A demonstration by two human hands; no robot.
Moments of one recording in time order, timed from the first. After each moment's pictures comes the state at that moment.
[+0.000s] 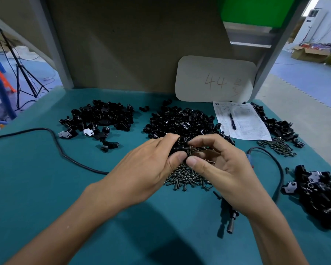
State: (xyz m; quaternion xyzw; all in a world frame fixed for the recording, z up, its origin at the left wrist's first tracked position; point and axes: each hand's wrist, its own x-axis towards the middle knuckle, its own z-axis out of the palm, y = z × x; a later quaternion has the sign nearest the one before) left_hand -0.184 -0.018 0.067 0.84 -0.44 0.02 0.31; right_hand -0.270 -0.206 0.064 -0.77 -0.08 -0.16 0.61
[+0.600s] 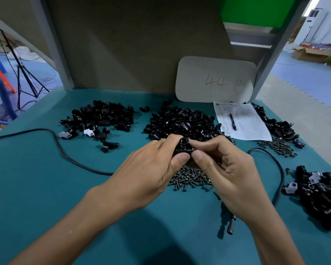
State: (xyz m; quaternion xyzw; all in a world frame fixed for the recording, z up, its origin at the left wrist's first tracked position) left_hand -0.191 -0.020 0.070 0.84 -0.45 0.03 0.30; right_hand -0.279 -0.198 0.065 -0.79 -0.08 -0.24 0.56
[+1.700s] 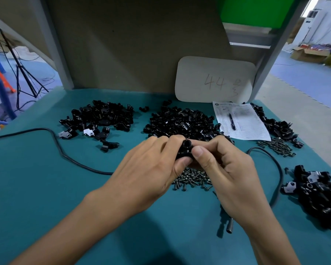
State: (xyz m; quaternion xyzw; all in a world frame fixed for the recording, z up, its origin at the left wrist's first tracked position) left_hand -0.202 -0.020 0.078 0.86 -0.44 0.14 0.20; right_hand -0.285 -0.185 0.071 -0.80 -0.02 -0.26 0.54
